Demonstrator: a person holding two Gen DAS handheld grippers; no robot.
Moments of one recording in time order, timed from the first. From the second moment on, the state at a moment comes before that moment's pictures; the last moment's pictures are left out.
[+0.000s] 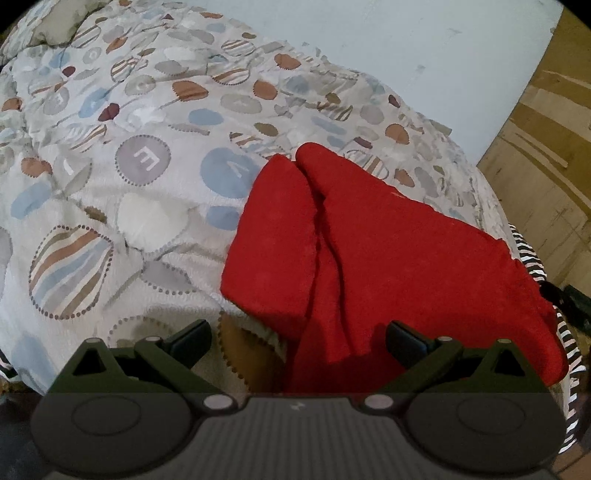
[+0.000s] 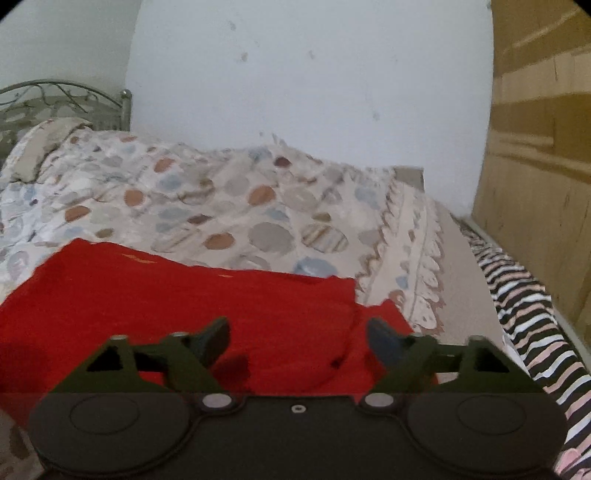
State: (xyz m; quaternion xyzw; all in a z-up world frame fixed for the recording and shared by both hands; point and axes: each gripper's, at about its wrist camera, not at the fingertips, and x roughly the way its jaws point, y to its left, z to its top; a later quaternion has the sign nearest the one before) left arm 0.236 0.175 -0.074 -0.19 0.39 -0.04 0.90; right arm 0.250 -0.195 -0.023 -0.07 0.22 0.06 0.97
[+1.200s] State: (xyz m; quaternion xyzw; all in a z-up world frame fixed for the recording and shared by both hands) left arm 0.246 0.180 -0.077 -0.20 0.37 -0.01 0.91; right arm 0.192 -0.134 -0.094 -0.13 0.13 0.02 0.98
